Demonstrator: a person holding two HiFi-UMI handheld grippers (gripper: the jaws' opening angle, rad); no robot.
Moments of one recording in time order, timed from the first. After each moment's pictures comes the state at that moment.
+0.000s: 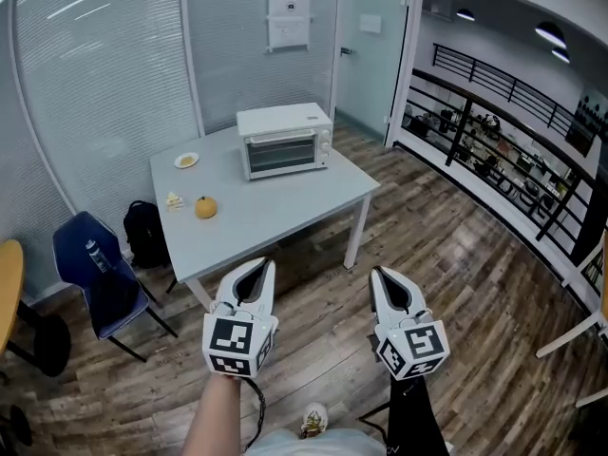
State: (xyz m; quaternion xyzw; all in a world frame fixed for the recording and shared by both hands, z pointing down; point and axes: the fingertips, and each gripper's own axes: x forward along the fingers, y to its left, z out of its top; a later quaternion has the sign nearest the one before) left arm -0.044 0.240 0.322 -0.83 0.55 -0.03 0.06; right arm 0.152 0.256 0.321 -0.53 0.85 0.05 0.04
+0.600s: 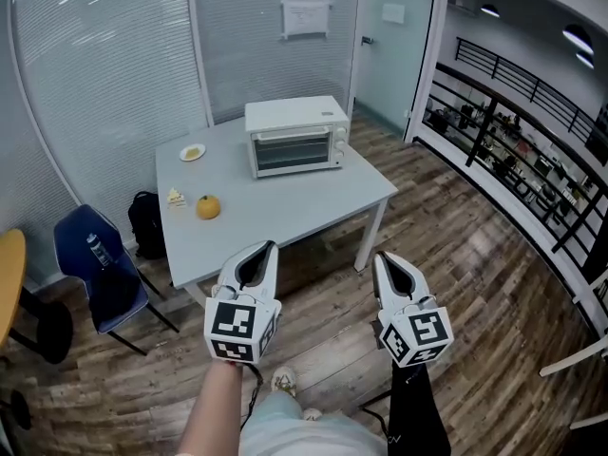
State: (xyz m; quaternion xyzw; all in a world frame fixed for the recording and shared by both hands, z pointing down) left arm -0.043 0.131 0.324 -0.82 0.58 -0.03 0.06; right arm 0.152 0.134 0.326 -0.50 0.86 0.04 0.05
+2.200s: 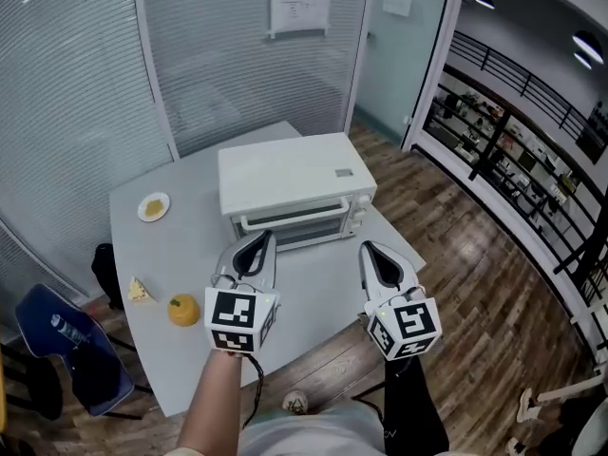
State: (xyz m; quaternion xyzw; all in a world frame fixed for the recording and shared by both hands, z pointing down) left arm -0.133 -0.319 0.330 -0.83 0.56 -0.04 0.04; right arm 0.037 -0.299 0.323 -0.52 0.85 0.05 0.00
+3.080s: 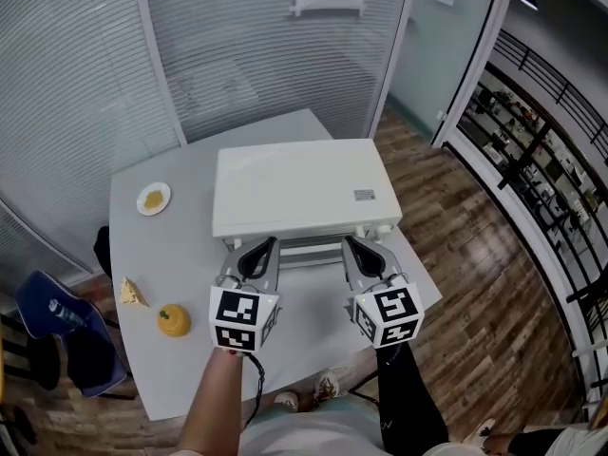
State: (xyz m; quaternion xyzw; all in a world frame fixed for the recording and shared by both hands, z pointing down) left arm -0.132 -0.435 0.399 -0.81 0.58 -0.09 -0.04; right arm -0.002 -0.453 0.389 -0.44 0.90 -0.01 -0.07
